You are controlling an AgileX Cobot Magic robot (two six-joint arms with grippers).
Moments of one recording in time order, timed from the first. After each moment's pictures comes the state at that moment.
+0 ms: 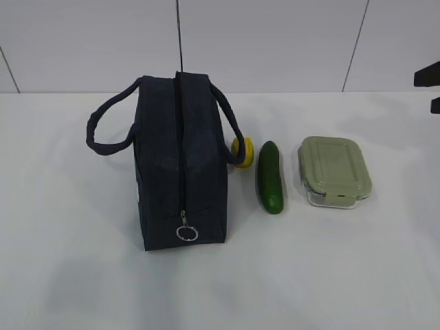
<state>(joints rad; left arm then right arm) -0.09 0.22 -0.58 0.11 1.16 -0.20 -0.45 1.78 -1.29 1.13 1.20 -0.90</state>
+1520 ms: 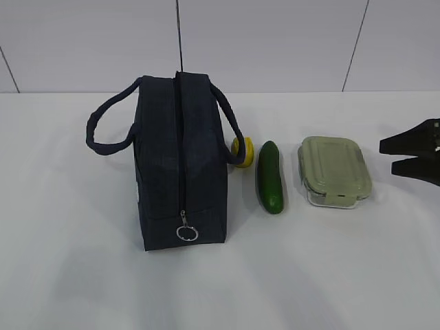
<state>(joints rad) -0.09 0.22 -0.60 0.12 1.12 -0.20 -0.45 2.02 -1.13 1.31 1.17 -1.26</state>
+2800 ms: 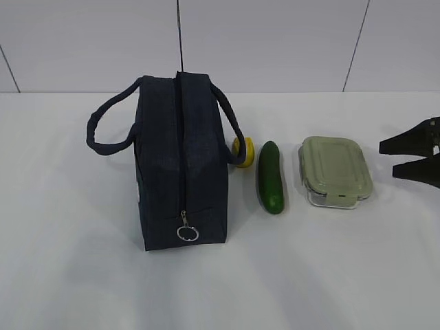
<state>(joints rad) -0.09 0.22 -0.60 0.12 1.03 -0.20 -0.45 2.07 -1.19 1.27 1.16 -1.14</state>
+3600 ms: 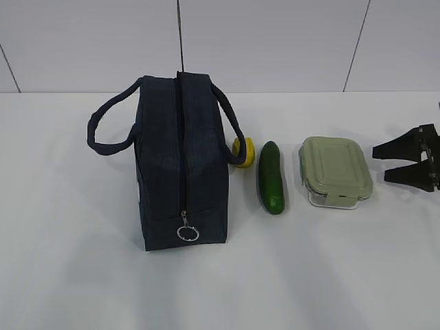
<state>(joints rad) -0.09 0.22 -0.60 0.12 1.03 -0.20 -0.45 2.24 -1.34 1.28 1.17 -1.13</state>
